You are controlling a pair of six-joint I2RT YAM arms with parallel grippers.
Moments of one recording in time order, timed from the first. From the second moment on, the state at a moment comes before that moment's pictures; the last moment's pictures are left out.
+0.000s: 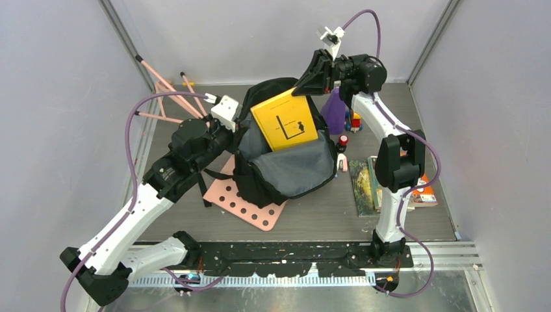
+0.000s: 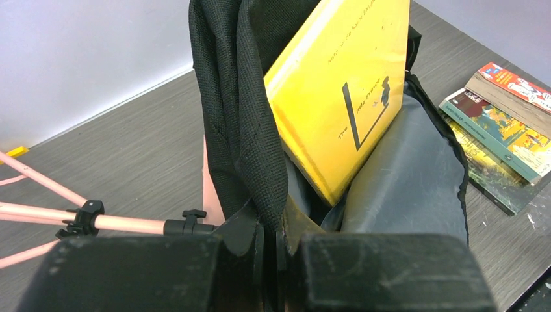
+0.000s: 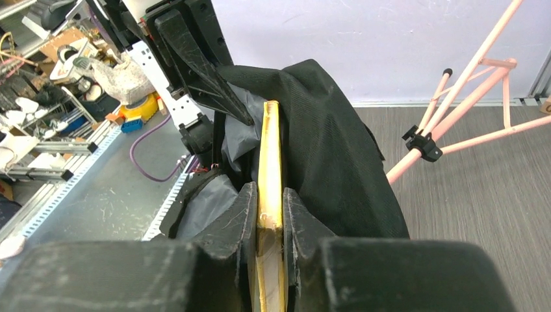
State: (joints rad) left arm -0.68 0.97 1.14 -0.33 -0.09 0.02; right arm 0.25 2.02 1.81 1.41 -1.52 1.40
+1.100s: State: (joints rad) left arm -0.64 0.97 1.15 -0.34 -0.02 0.02; right arm 0.32 2.09 1.96 1.41 -1.54 1.48
